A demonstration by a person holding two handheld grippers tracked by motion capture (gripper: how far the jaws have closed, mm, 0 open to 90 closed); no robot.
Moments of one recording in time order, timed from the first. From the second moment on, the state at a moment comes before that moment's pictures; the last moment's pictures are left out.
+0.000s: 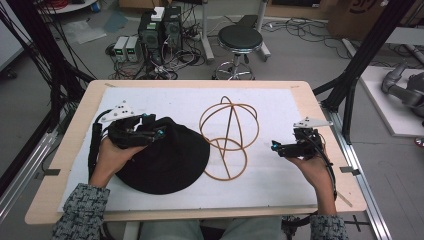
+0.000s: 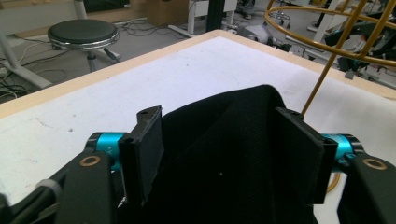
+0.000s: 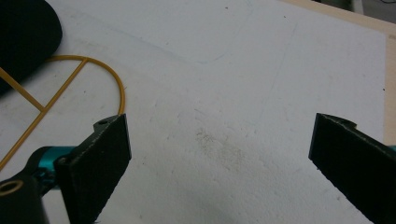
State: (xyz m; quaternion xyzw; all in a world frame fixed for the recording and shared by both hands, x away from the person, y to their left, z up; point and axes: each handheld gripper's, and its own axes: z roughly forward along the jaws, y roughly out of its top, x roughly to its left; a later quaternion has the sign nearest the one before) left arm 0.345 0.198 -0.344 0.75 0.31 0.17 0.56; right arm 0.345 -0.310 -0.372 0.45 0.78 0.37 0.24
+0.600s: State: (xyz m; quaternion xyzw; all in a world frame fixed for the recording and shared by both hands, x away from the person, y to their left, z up) left arm 0.343 0.198 -0.345 0.76 0.31 0.16 0.55; right arm 0.346 -0.310 -0.373 0.45 0.78 0.37 0.23
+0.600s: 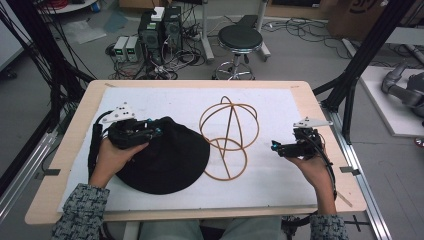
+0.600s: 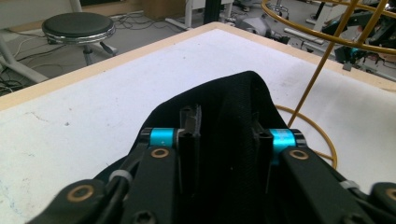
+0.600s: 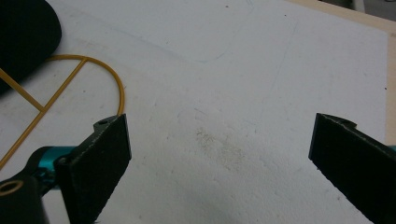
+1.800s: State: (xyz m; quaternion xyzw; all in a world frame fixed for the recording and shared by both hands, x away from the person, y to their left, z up) left arm 0.330 0.258 -0.317 0.72 0.29 0.20 0.60; right arm 0.349 -0.309 -0.374 0.45 0.78 0.37 0.23
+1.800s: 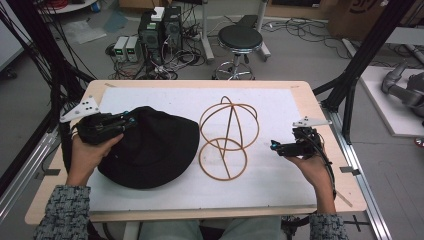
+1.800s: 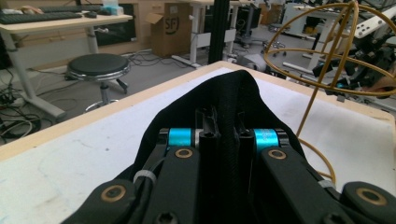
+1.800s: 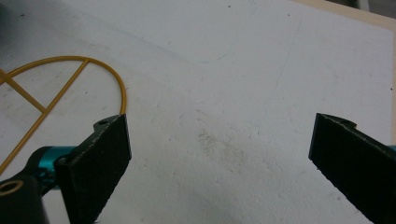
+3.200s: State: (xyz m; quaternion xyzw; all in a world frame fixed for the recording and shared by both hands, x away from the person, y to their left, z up) left arm 0.332 0.308 -0.226 0.66 0.26 0.22 0.67; right arm 0.350 -0.314 -0.372 0.45 0.77 0.38 0.22
